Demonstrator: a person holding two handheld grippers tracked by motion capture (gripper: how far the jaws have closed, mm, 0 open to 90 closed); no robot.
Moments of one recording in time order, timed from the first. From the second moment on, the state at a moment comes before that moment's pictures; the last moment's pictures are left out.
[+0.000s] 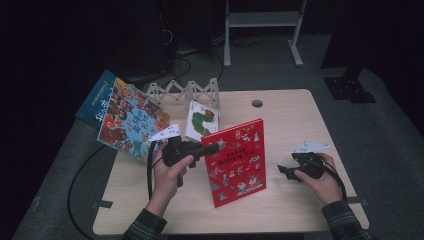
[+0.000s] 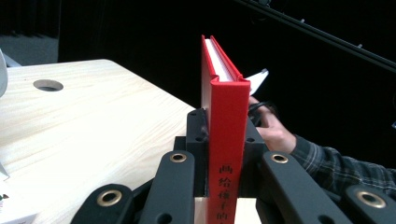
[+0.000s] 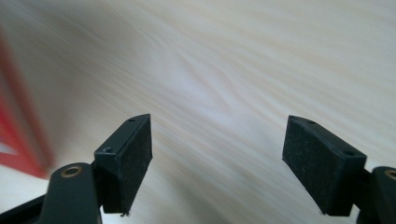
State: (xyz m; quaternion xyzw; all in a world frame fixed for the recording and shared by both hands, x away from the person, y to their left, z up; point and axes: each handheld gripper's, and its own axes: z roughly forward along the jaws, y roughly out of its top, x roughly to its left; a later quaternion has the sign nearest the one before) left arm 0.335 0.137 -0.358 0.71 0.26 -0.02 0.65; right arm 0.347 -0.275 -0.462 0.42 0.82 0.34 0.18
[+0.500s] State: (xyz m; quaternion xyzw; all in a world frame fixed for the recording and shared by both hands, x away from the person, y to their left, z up) left arm 0.334 0.141 -0.342 0.72 0.29 0.00 0.64; right arm 0.358 -0.281 -0.480 0.46 0.81 0.32 0.17
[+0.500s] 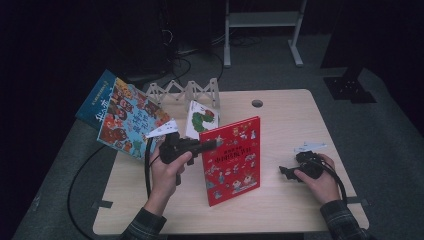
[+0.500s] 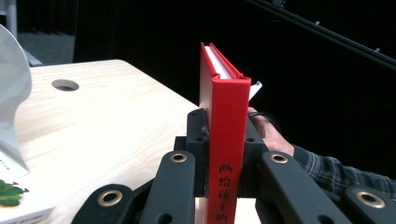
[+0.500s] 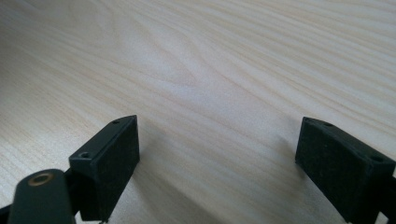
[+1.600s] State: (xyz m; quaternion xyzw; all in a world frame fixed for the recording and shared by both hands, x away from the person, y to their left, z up) left arm 0.323 0.216 -0.302 0.67 0.36 0.08 0.64; right arm 0.356 -0.282 -0.487 0.46 0.79 0.35 0.20
